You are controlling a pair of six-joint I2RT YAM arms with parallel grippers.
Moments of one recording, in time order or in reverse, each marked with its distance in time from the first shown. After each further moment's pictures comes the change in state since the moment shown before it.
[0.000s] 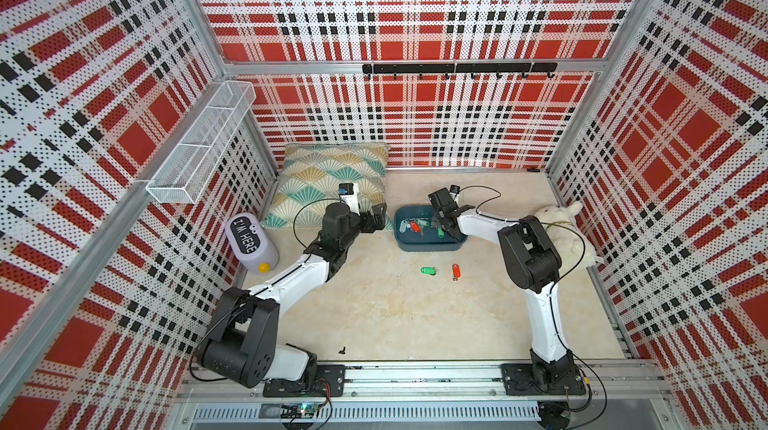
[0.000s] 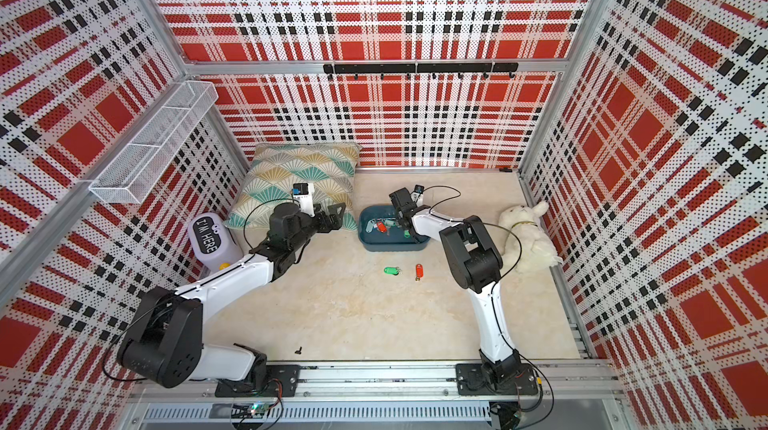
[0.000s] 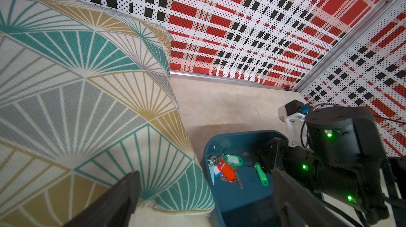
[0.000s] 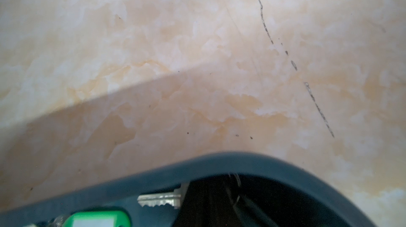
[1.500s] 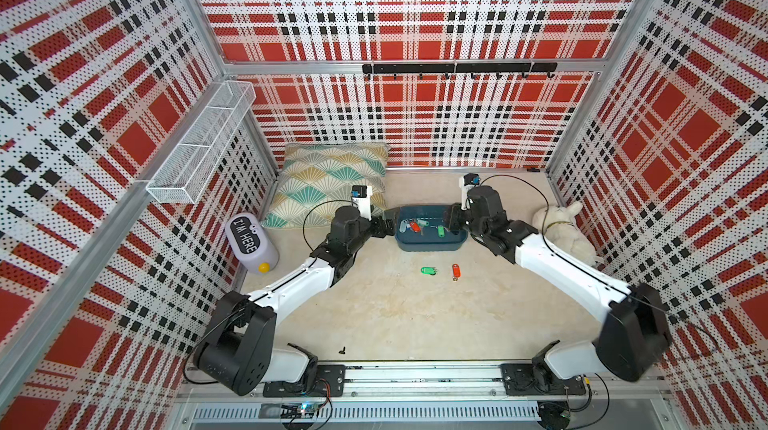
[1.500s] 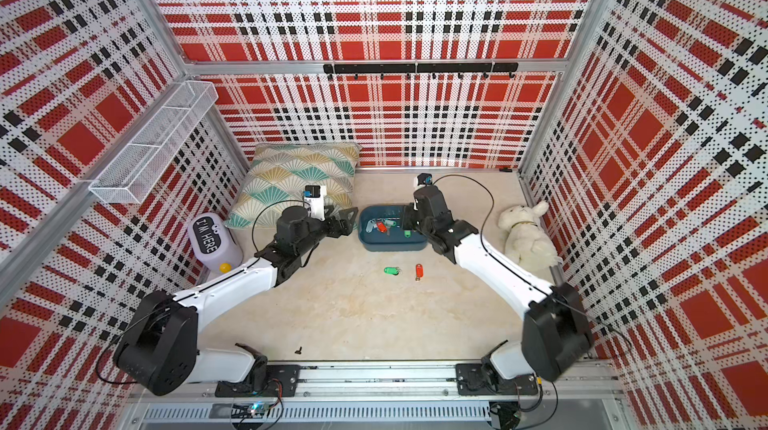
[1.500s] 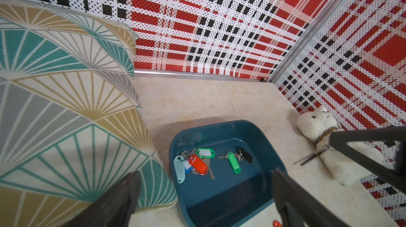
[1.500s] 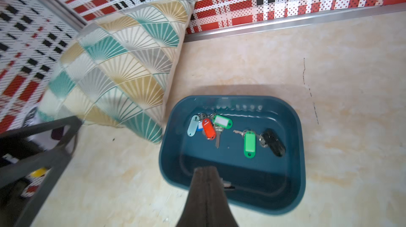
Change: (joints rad) left arm -0.130 -0.031 0.001 0.001 0.002 0.001; right arm 0.090 -0.843 -0.473 0.056 -0.327 -0.194
